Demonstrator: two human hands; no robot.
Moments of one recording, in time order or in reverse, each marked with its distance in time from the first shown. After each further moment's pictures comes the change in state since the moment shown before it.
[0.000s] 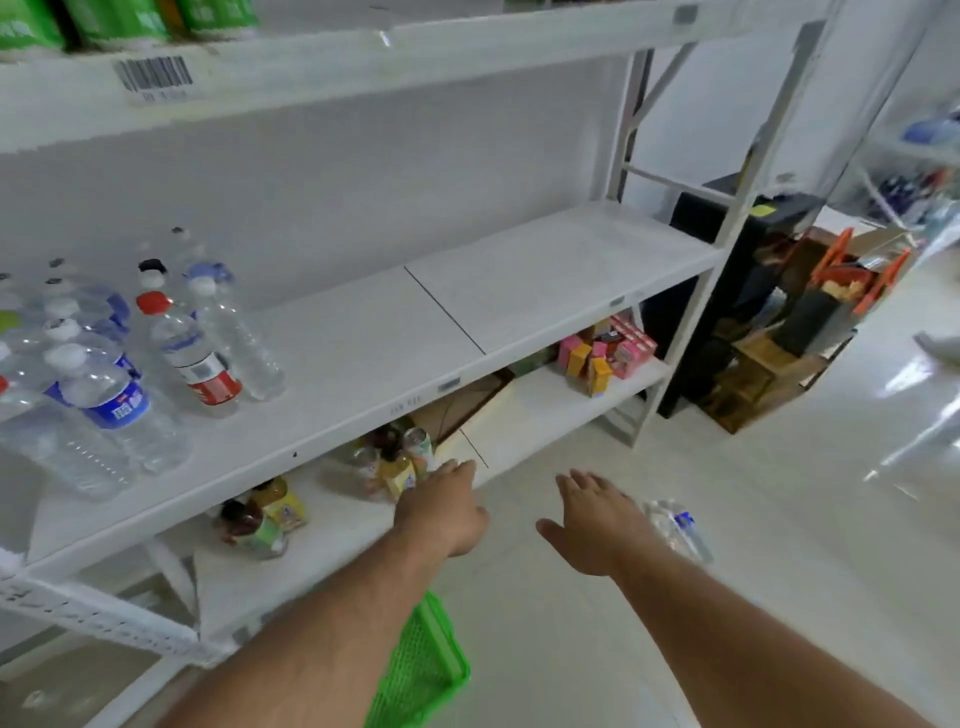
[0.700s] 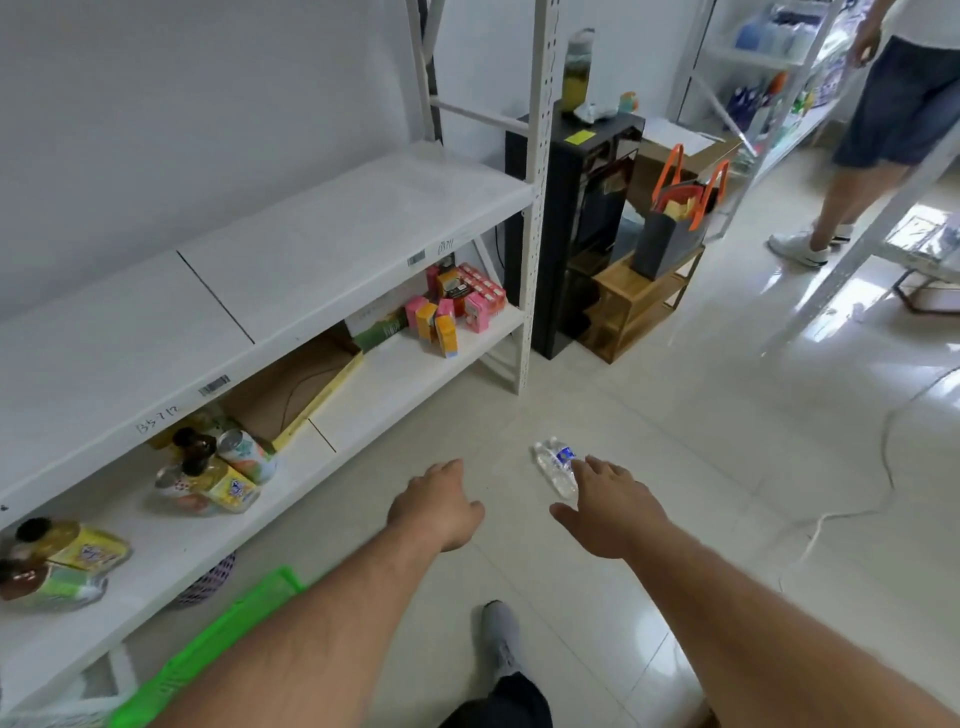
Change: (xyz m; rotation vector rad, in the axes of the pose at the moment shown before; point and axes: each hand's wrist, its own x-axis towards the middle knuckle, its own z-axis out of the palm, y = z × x) left_hand 0.044 0.280 0.104 -0.022 -0.200 0.044; right_hand -0.063 0.307 -0.011 0.091 -0.071 0.248
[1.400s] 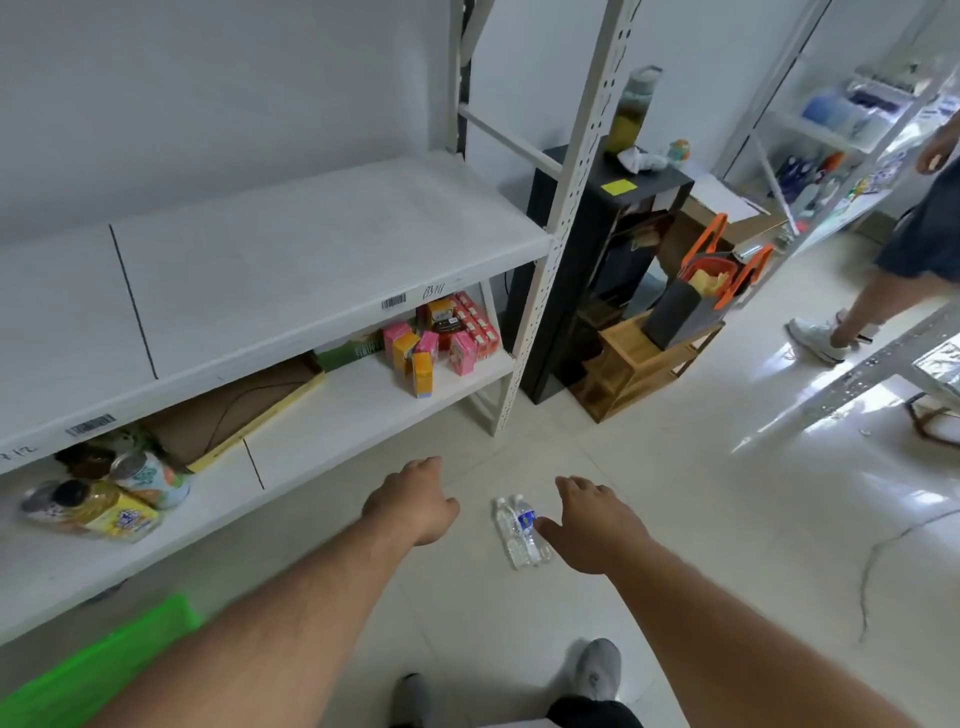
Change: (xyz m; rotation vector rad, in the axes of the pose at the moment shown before) left_hand 0.183 0.063 -0.059 -0.177 0.019 -0.111; right_hand 0.194 0.051 -0.092 -0.141 -0.110 -0.070
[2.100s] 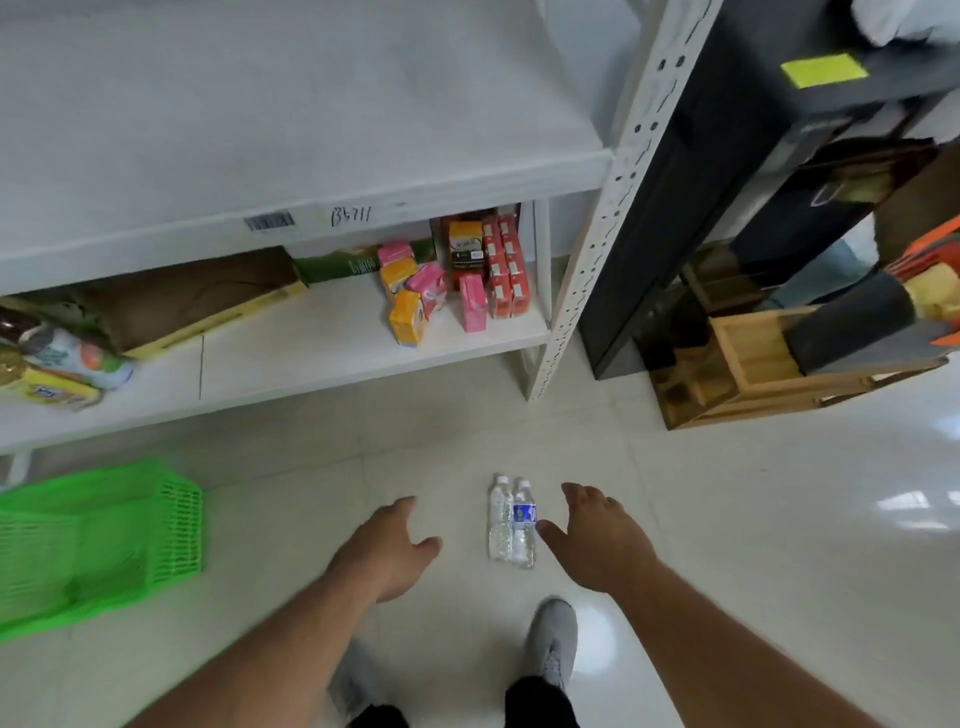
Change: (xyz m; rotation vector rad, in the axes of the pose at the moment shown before) left_hand 0.182 0.114 0.156 -0.361 -0.099 -0.456; right_hand 0.291 0.187 0.028 -0.004 -0.273 -0.280
